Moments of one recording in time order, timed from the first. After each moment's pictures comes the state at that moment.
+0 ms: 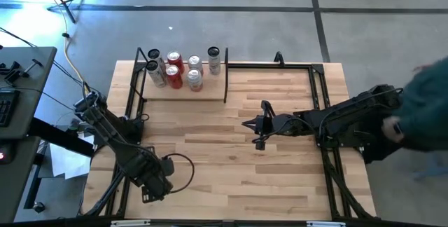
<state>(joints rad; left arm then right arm) -0.78 1.62 1.45 -1.44 0.11 -1.03 0.23 1.29 0.73 0.14 0.42 -0.06</state>
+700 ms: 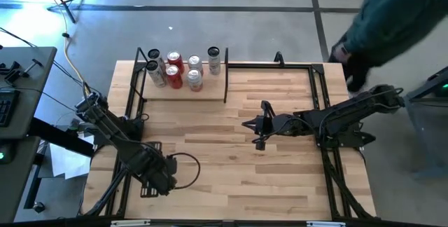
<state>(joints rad) -0.74 1.63 1.52 -1.50 0.07 -0.77 0.23 1.29 0.73 0.14 0.42 -0.06</state>
